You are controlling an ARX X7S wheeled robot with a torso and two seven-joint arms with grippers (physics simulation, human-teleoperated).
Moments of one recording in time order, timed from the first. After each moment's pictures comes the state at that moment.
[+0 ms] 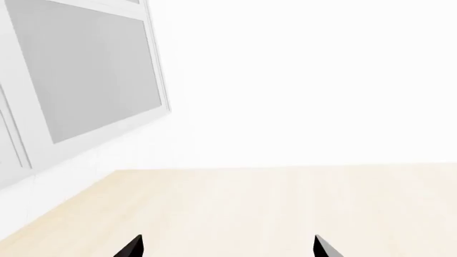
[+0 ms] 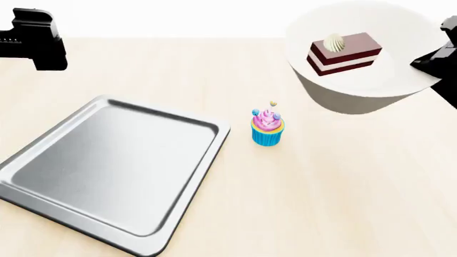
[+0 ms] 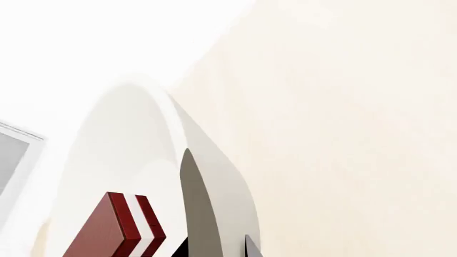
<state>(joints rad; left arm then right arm) -1.41 -0.91 0.34 0.40 -1.83 -1.16 -1.34 1.33 1.09 -0.55 0.16 2.47 0.67 1.04</state>
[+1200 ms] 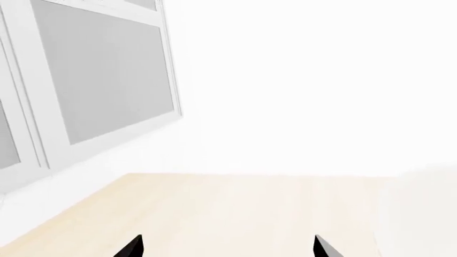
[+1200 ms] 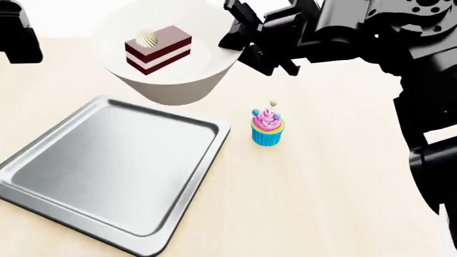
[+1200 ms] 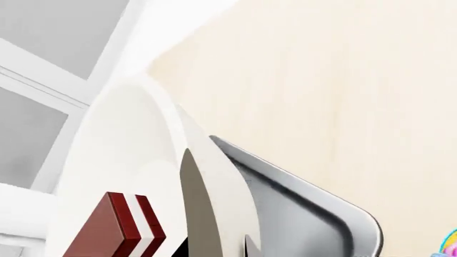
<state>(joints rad) -1.40 -0.98 0.32 0.41 -1.80 -1.13 -1.28 1.79 0.20 -0.94 1.15 2.15 1.04 0.38</state>
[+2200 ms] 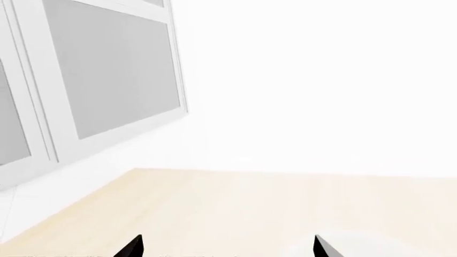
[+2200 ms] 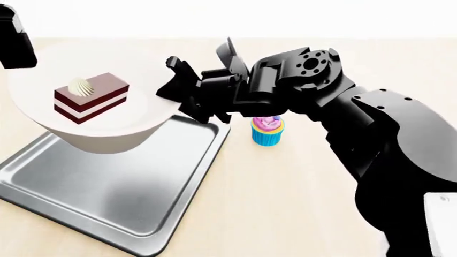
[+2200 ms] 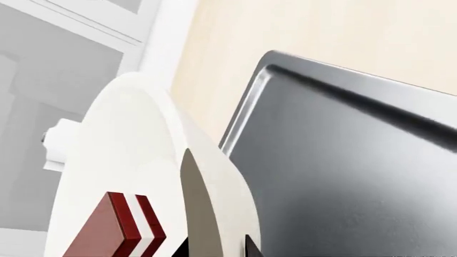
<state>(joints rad) -1.39 -1.02 0.33 0.43 -1.83 -1.10 -1.31 1.67 0.00 -1.57 1.19 2.60 0.86 -0.04</state>
